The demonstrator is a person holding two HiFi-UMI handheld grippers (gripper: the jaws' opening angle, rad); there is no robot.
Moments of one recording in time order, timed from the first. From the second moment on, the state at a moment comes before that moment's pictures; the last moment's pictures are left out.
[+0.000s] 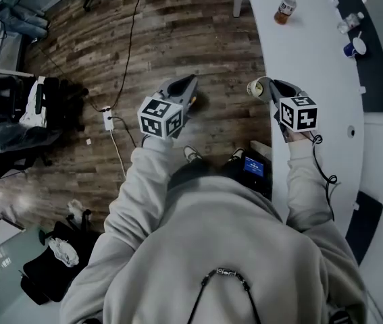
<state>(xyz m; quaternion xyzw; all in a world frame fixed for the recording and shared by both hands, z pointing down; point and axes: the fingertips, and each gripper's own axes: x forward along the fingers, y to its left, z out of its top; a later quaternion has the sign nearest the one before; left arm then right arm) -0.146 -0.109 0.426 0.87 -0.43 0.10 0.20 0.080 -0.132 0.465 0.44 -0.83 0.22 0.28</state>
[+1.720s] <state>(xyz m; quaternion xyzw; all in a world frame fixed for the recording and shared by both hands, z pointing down) -0.397 -0.219 0.468 0.77 -0.58 0.07 0.25 -0.244 -0.283 0.495 0.20 -0.90 0.18 0.33</state>
